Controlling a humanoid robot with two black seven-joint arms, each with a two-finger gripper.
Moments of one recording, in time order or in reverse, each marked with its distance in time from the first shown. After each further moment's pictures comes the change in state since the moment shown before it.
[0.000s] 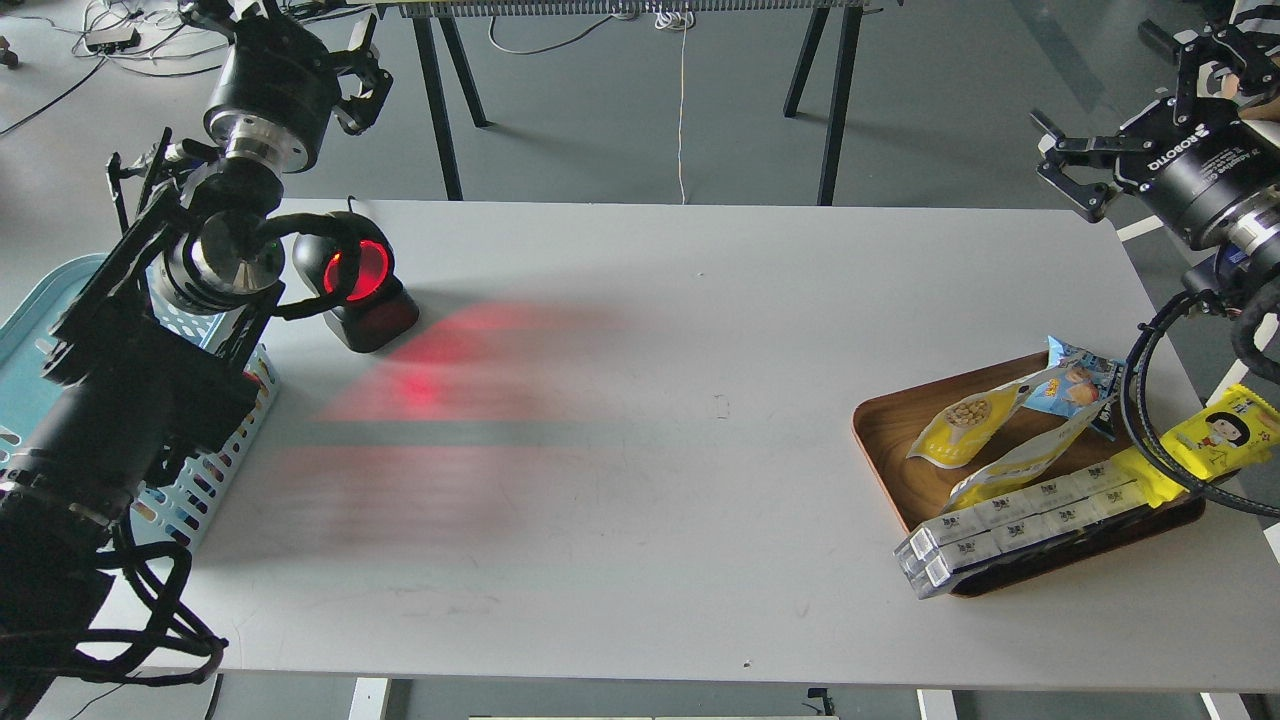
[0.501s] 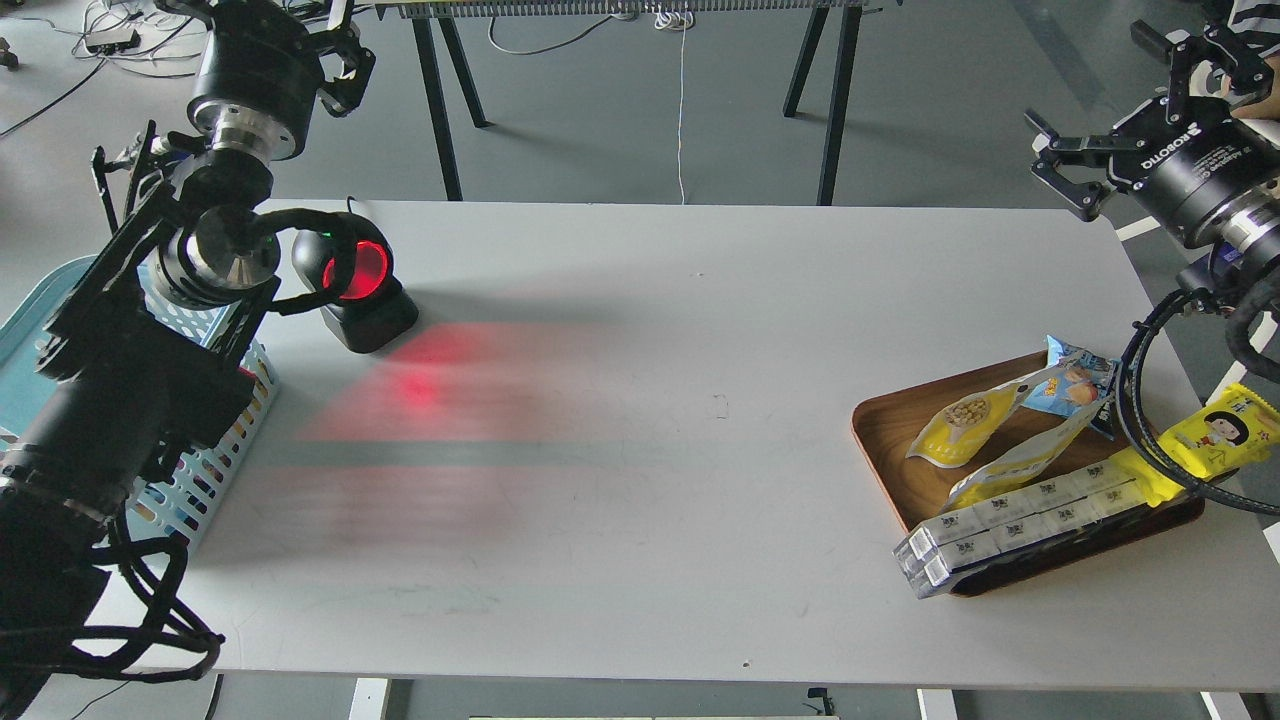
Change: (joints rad) left arm -0.009 0.006 0.004 0.003 -0.002 -0.004 -0.061; right arm 0.003 0.001 -0.002 0.000 -0.003 -0.011 -0.004
